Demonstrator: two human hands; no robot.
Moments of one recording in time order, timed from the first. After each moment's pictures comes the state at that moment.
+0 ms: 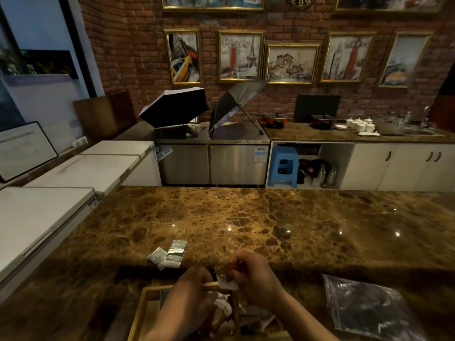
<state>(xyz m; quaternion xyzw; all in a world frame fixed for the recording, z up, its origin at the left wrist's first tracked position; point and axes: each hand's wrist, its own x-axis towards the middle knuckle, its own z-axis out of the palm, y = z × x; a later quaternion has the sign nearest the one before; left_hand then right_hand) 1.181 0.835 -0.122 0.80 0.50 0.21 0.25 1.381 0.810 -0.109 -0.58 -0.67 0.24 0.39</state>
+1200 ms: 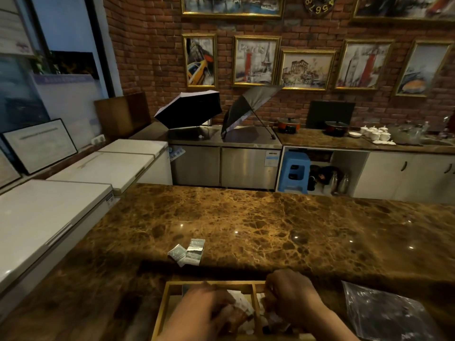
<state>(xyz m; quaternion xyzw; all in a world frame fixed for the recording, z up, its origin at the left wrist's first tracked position) 1.144 0.832 -0.131 0.87 0.41 0.14 0.22 1.384 0.790 -0.094 -0.73 -0.66 0.16 0.04</state>
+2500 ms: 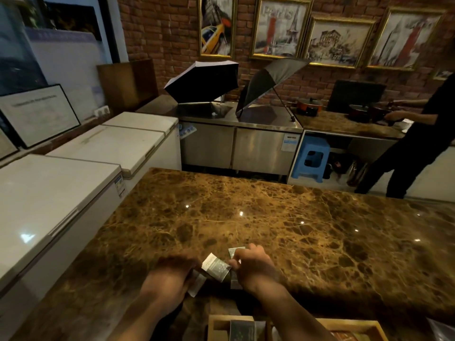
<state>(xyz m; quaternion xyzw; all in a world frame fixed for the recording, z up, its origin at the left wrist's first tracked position) 1.009 1.002 -0.183 0.86 0.49 0.14 0.07 1.235 0.982 -0.164 -0.75 -0.65 0.12 0.04</state>
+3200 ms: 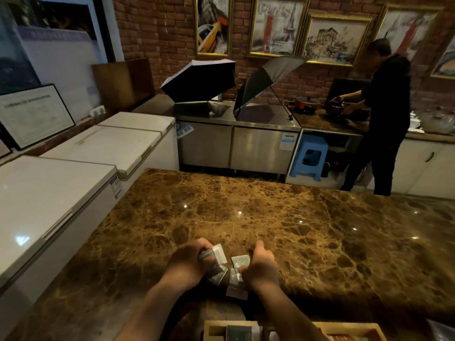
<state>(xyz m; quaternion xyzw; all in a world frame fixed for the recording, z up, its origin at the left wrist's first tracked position) 1.069 1.030 -0.152 0.76 0.54 0.19 0.29 1.249 0.985 -0.174 -0.83 -0.48 0.20 0.20</state>
